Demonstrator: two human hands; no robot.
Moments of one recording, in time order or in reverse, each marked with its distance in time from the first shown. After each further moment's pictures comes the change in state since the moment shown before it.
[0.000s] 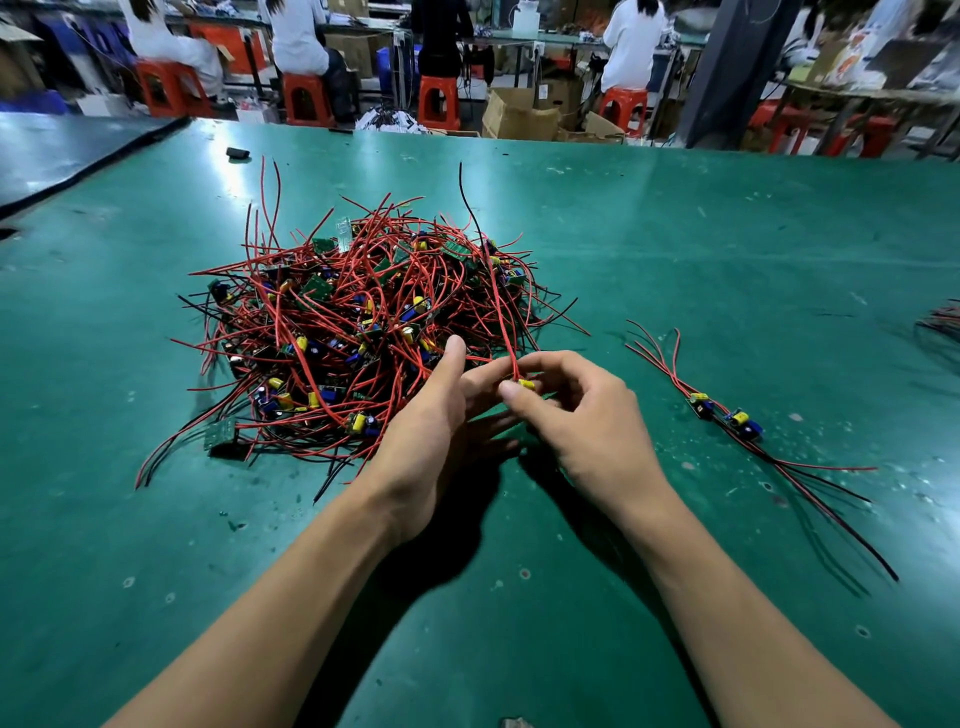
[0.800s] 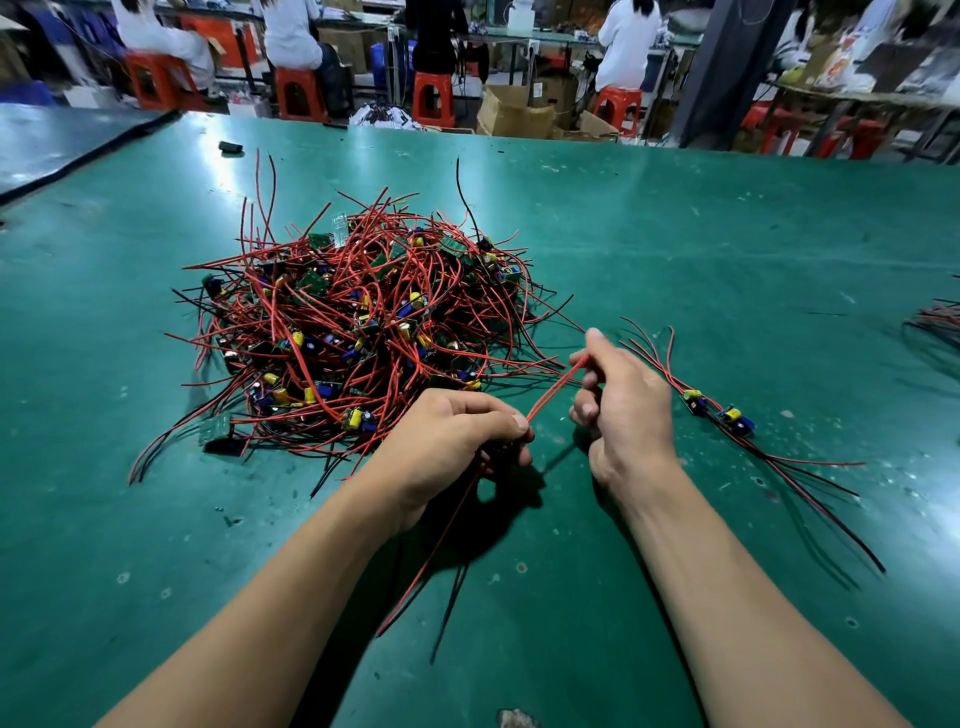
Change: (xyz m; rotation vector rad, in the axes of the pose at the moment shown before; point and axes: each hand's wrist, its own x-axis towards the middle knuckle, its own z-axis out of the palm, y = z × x) left_hand -0.002 -0.003 -0.009 0.475 0.013 0.055; right_hand 0.029 0.015 -0.006 0.652 0.376 0.316
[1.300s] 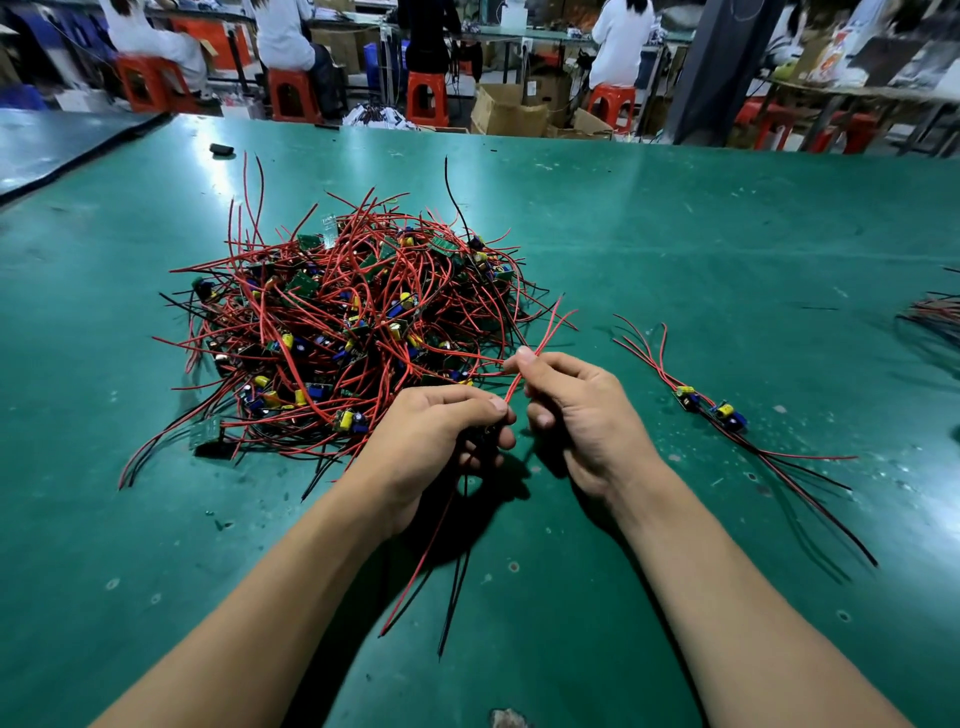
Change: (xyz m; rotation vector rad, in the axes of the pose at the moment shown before) left_hand 0.000 0.003 0.003 -0.153 0.085 -0.009; right_hand -0.017 0.003 0.002 -0.102 -0.437 0.124
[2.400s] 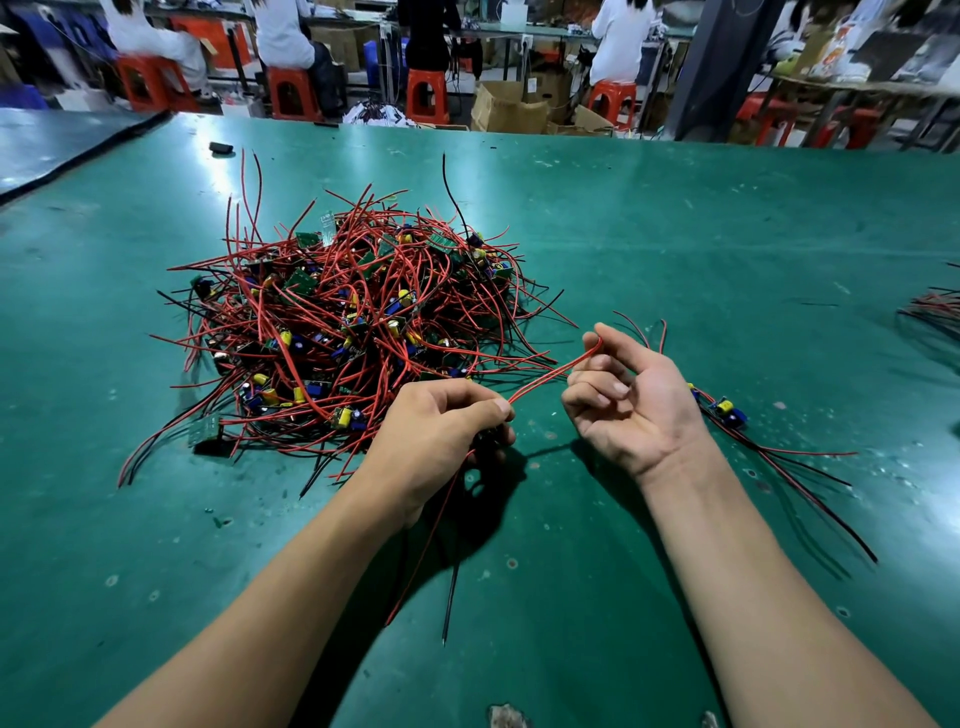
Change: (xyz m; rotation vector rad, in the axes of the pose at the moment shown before) left_hand 0.001 -0.006 0.003 0.148 0.092 0.094; right_hand 0.004 -0.034 -0.025 0.724 0.103 0.305
